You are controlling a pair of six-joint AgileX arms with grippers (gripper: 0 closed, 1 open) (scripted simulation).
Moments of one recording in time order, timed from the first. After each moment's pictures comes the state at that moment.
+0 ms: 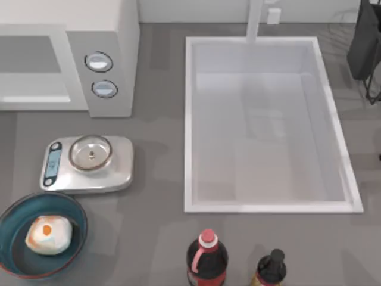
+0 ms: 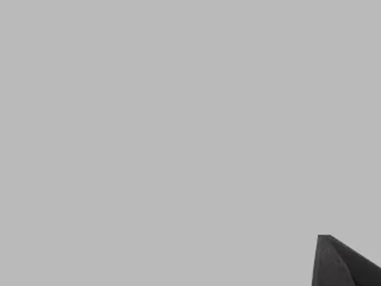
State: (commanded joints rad) left arm 1.45 1.02 2.65 -0.22 -0.03 1.42; right arm 0.00 0.00 0.00 0.00 0.00 0.00
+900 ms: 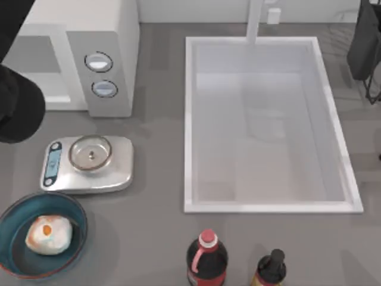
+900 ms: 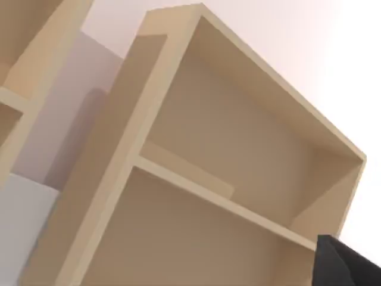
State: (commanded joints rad) left arm 2.68 1.88 4.90 -0.39 -0.05 2.62; right arm 0.00 0.00 0.00 0.00 0.00 0.00
